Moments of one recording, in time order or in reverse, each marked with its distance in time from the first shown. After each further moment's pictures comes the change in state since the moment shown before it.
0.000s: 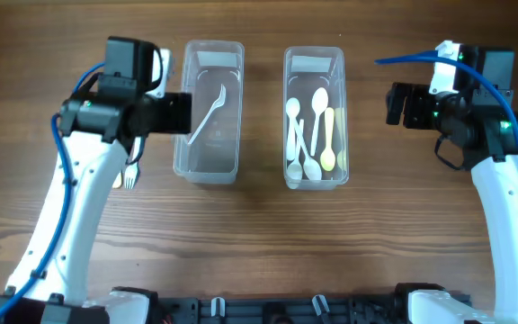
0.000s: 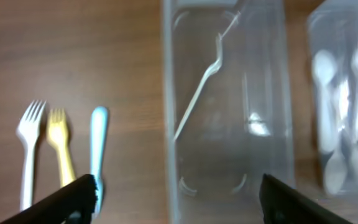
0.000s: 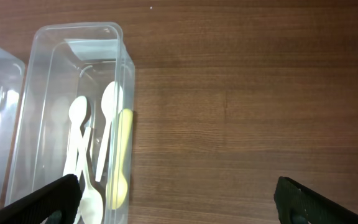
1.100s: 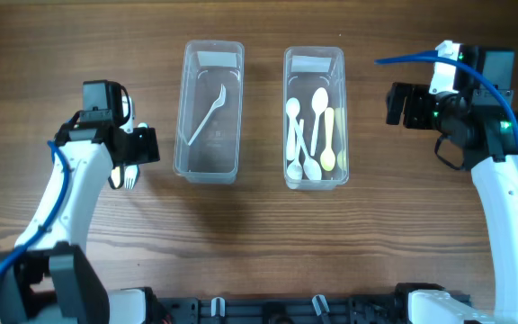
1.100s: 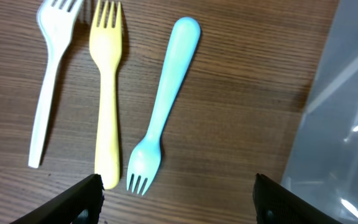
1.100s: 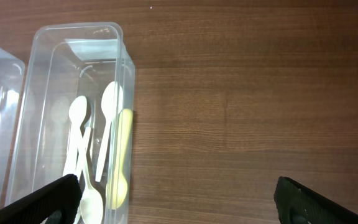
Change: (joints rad) left arm 0.238 0.079 -0.372 0.267 -0.037 0.001; right arm 0.000 0.000 0.000 0.000 0.000 0.000
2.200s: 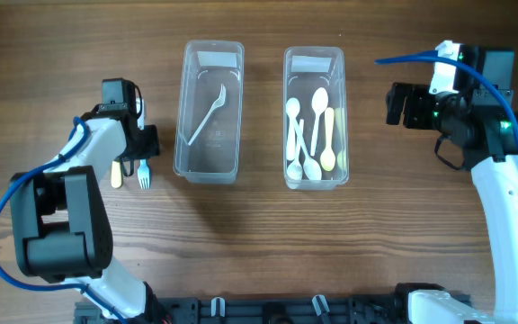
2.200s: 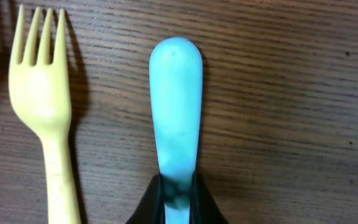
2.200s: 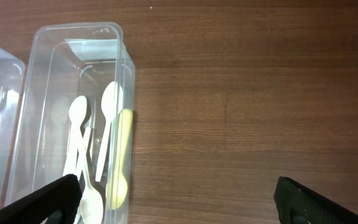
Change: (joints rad) left arm 0.003 0.297 0.039 0.173 -0.027 0.037; right arm 0.000 0.000 0.000 0.000 0.000 0.000
